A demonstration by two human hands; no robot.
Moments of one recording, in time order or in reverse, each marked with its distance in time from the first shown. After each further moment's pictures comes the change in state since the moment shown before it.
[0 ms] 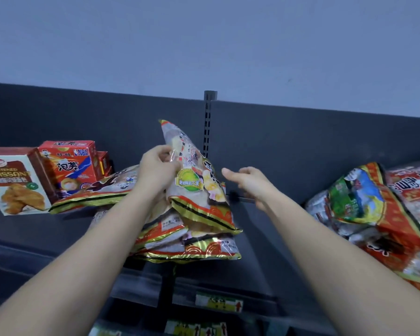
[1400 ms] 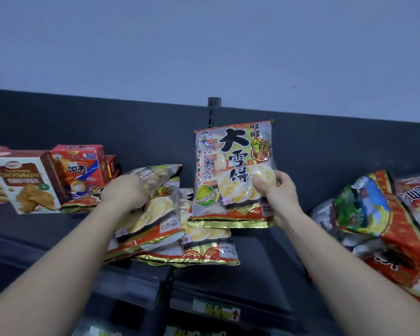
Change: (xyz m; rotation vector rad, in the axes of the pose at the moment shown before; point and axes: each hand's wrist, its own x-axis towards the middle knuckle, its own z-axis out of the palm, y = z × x) left_hand 0.015 -0.035 -0.047 1.180 -0.065 -0.141; right_hand -0.011 0.024 -0.036 0.358 0.237 -0.158
